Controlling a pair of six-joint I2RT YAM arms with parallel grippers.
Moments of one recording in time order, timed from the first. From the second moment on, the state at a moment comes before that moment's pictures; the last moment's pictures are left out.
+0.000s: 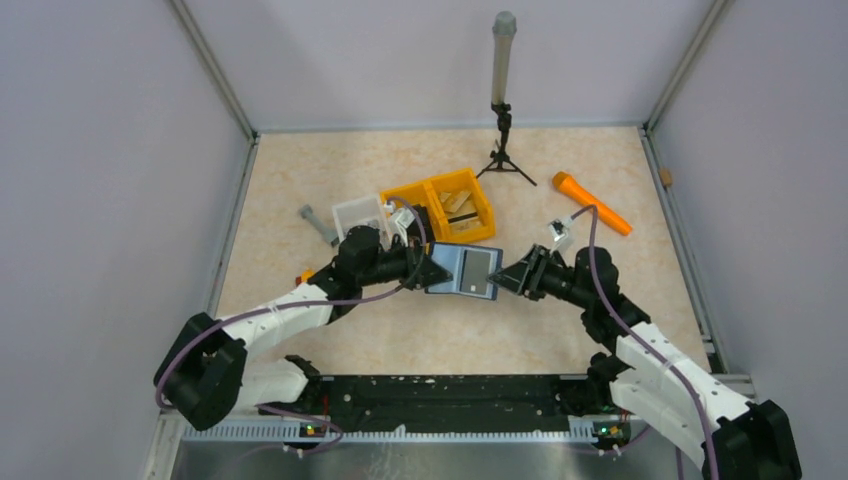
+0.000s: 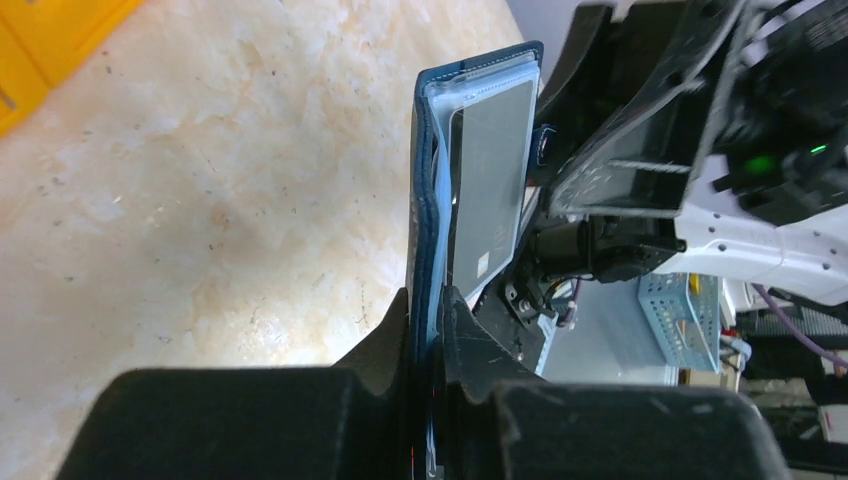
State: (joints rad) left arm -0.66 1.24 0.58 0.36 0.55 -0.72; right arm 0.45 0.76 0.39 0.06 -0.48 0.86
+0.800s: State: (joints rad) left arm -0.65 1.18 0.53 0.50 0.58 -0.90; right arm 0.45 0.72 0.22 0.52 -0.51 1.06
